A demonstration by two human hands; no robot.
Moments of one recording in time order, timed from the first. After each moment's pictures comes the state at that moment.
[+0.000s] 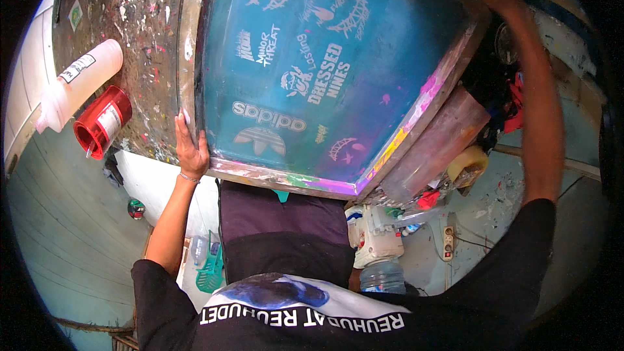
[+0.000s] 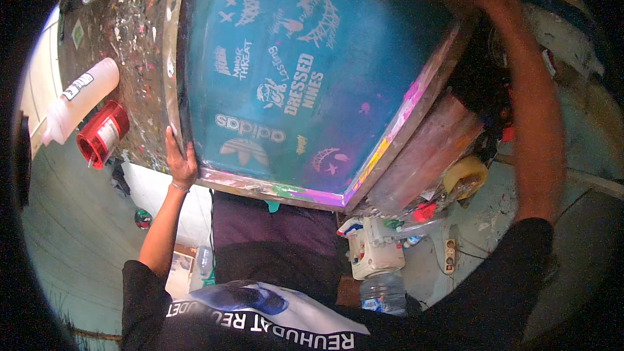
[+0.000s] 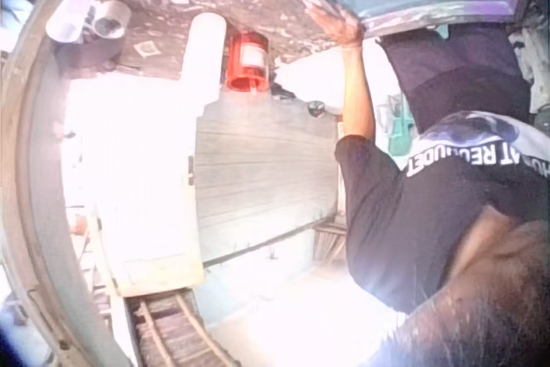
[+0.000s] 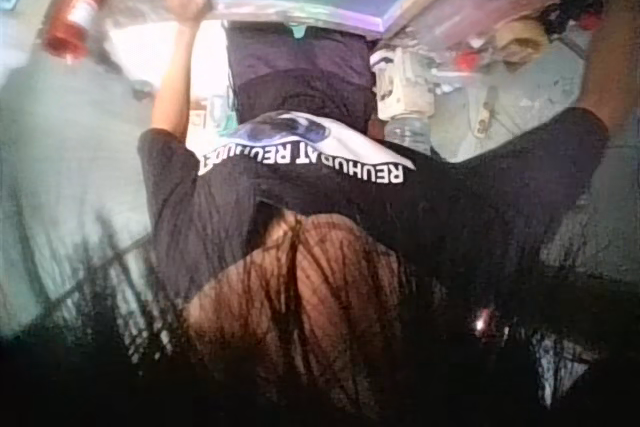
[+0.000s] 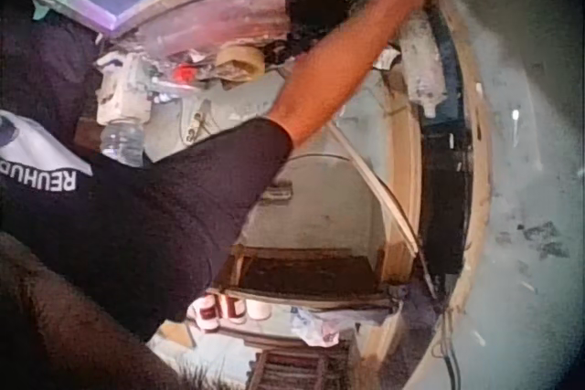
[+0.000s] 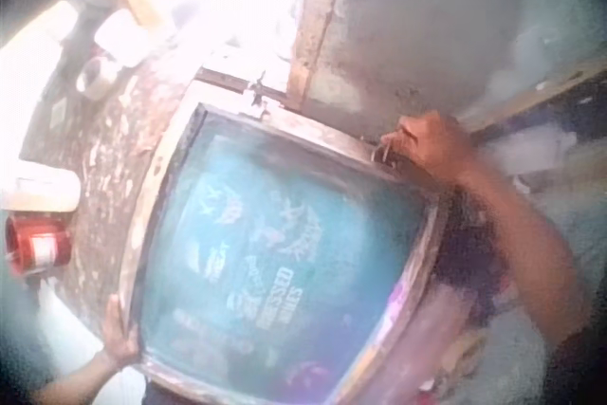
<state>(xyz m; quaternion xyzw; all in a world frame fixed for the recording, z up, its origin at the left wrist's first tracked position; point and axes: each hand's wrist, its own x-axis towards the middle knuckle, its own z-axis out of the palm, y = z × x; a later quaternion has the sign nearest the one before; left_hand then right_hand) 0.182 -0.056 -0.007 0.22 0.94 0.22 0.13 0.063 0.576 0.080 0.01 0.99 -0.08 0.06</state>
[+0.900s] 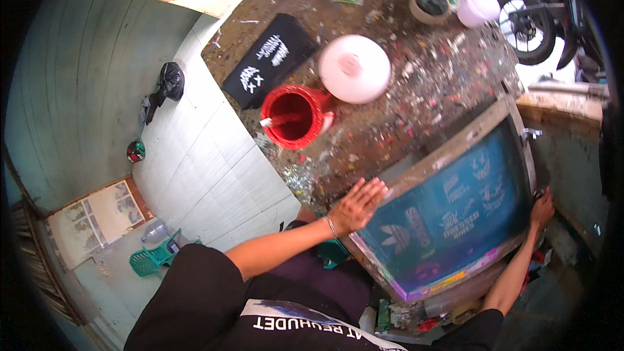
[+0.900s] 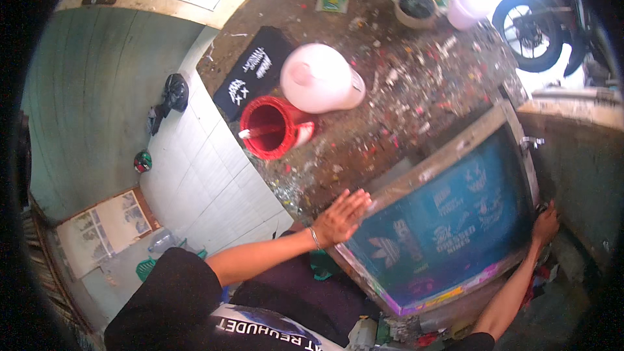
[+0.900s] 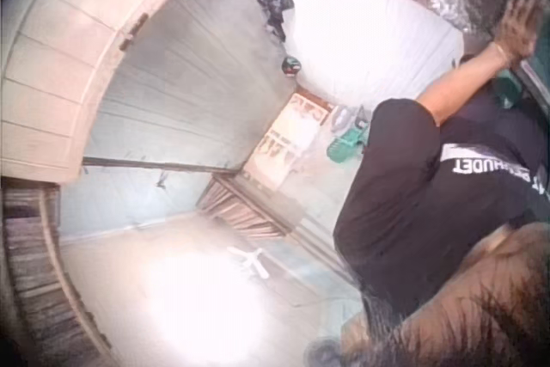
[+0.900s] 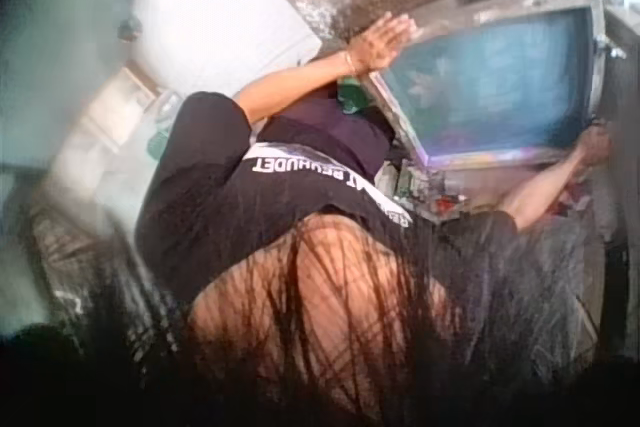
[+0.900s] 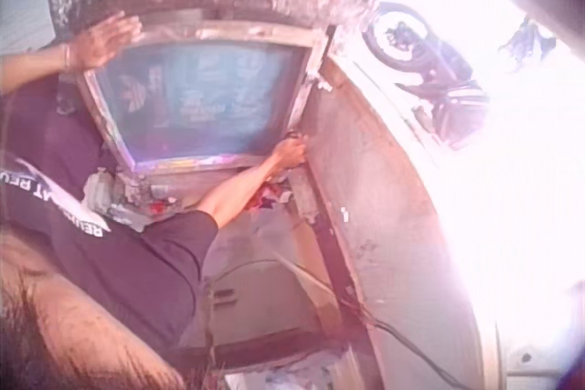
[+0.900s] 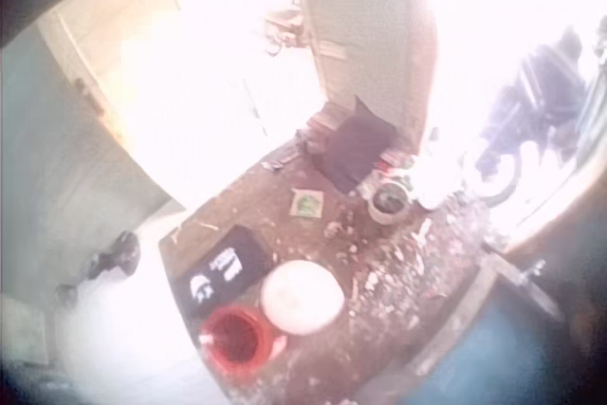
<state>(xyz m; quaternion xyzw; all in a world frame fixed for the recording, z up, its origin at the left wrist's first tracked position) 0.165 -0.053 0.004 0.26 0.90 0.32 0.14 0.096 0.588 0.002 0.25 0.97 0.05 -0.02</state>
